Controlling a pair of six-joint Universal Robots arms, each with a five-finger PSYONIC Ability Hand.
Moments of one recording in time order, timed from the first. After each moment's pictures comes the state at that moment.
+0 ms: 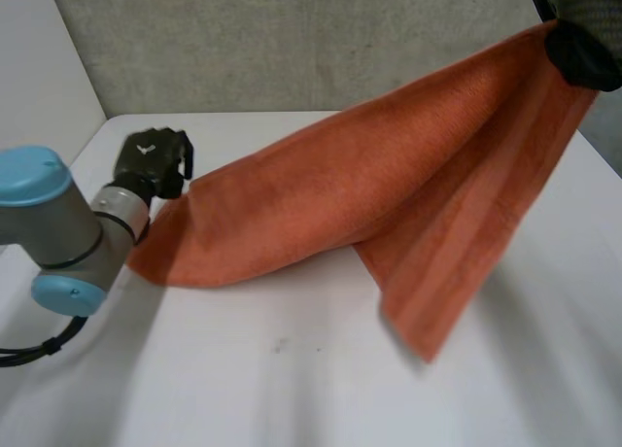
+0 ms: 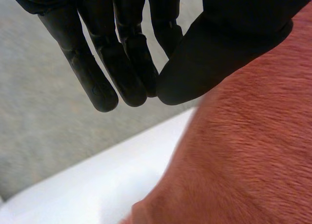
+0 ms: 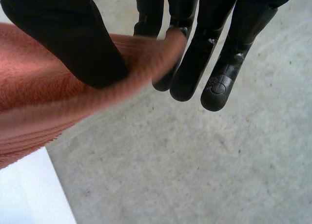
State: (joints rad) left arm 4.48 -2.17 -1.43 3.59 -1.38 3.24; right arm 1.73 -1.78 1.58 -0.15 1.15 2.62; left_hand 1.20 1.21 1.21 1.21 1.03; right_hand 0.98 1.18 1.18 1.19 0.99
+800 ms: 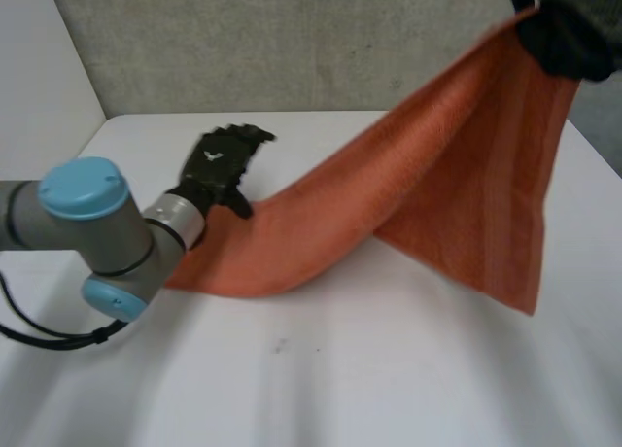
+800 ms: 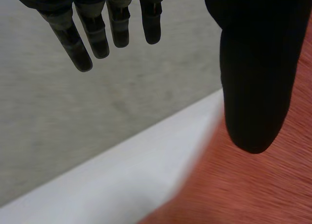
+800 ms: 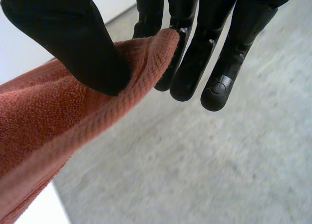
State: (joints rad) left arm 4.33 -2.26 -1.34 3.61 -1.25 3.21; right arm 1.80 -1.85 1.57 -0.14 1.14 2.73; left_hand 0.27 0.26 0.26 0.26 0.09; right_hand 0.98 1.18 1.18 1.19 0.99
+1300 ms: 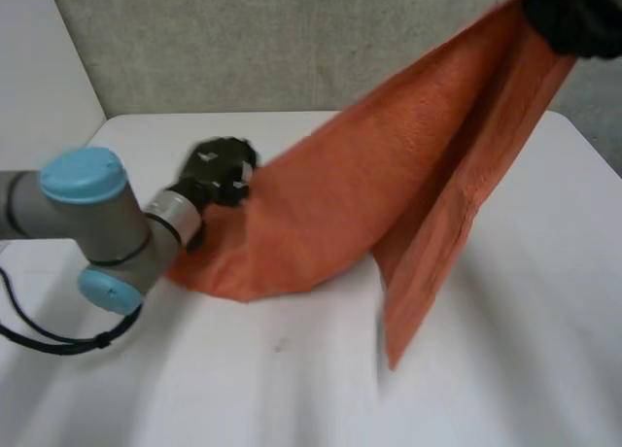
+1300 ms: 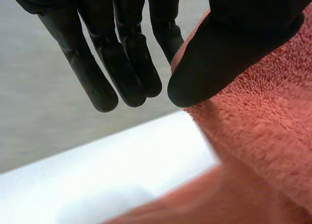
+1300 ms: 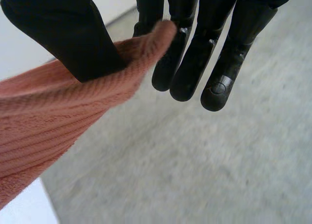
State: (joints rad) left arm 4.36 -2.26 -1.30 3.52 -1.32 3.10; right arm 1.79 -1.83 1.54 -0.13 1.15 2.74; left_hand 1.16 1.18 1.18 1.18 0.99; right_hand 0.98 1.18 1.18 1.19 0.99
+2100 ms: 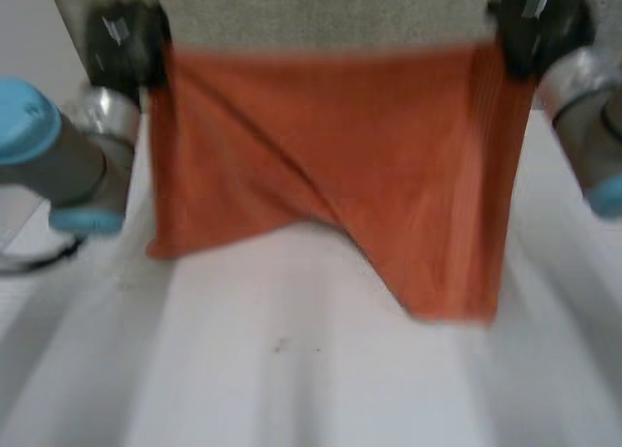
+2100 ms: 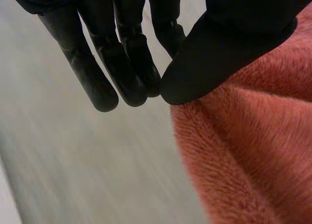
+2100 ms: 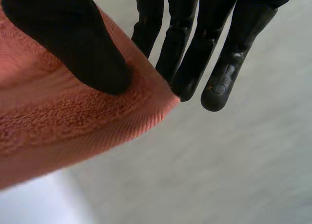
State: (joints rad) left arm 4.41 -2.12 -1.18 3.80 -1.53 3.31; right arm 1.84 -1.12 1.04 -0.22 1.45 2.53; left_hand 1.21 1.22 1.22 1.22 1.04; right_hand 0.98 1.18 1.18 1.19 0.99
